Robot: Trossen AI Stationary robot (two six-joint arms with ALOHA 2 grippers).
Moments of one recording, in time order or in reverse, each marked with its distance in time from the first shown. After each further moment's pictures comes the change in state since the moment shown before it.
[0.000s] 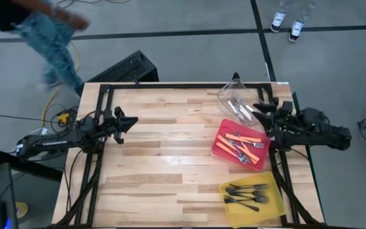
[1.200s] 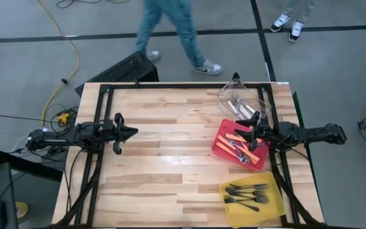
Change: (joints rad) left arm -0.204 -0.146 -0.003 -0.230 -0.110 0.196; right arm 0.117 -0.023 -0.380 0.284 0.012 -0.116
